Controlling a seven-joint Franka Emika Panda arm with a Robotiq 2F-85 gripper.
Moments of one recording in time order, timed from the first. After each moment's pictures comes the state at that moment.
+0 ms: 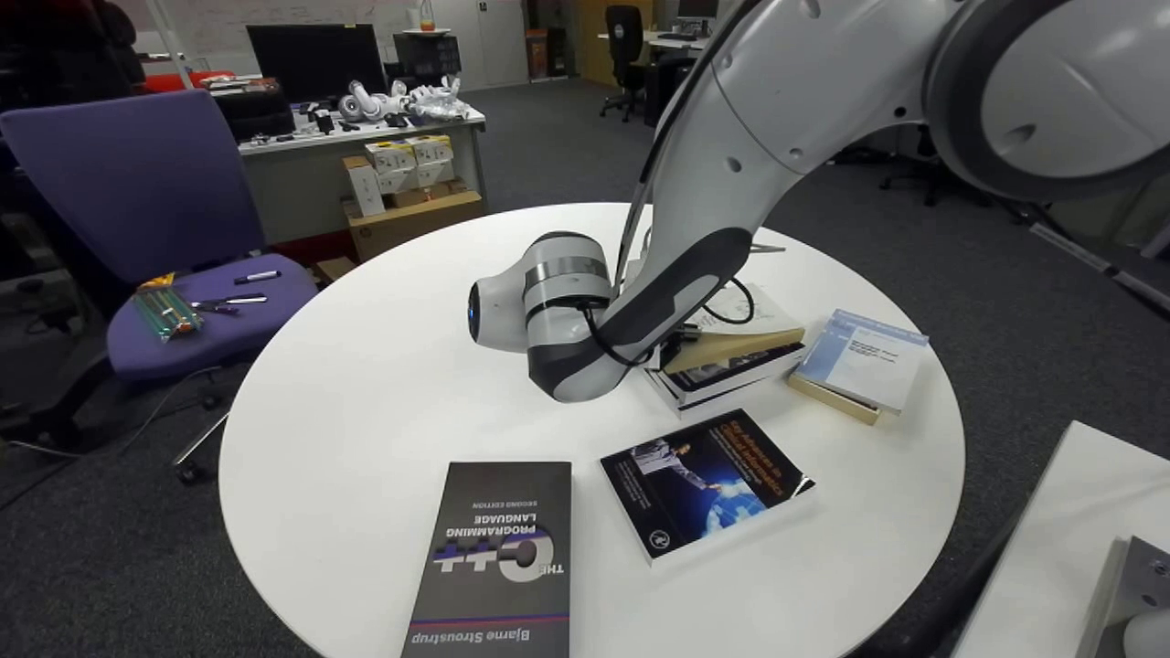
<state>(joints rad) 0.30 0.96 0.06 -1.42 -0.90 1.49 0.36</state>
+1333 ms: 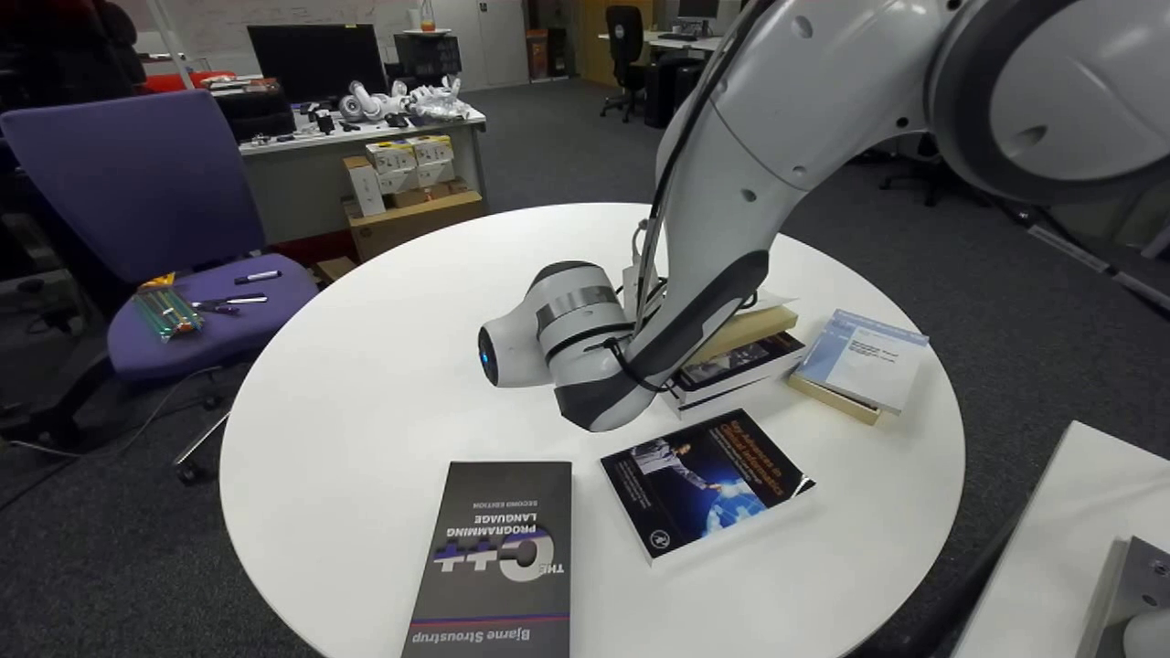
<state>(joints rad) 0.32 0.95 0.06 -1.50 -1.08 1.50 0.26</state>
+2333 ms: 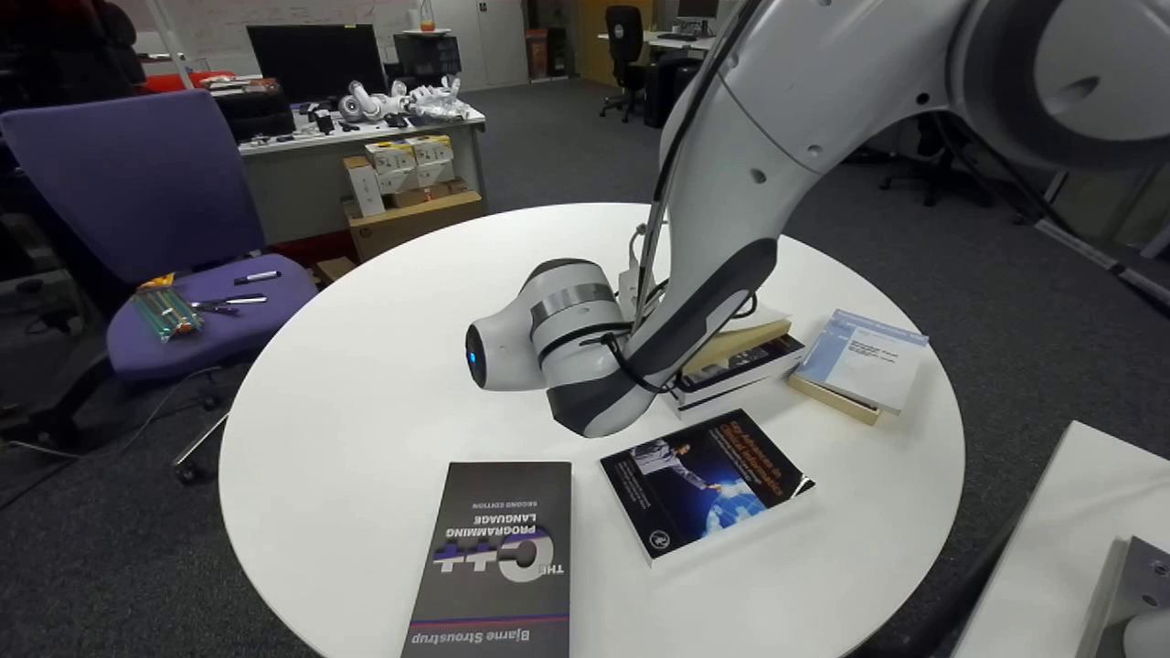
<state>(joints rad) 0.31 0.91 0.11 -1.55 -1.04 1.54 0.26</state>
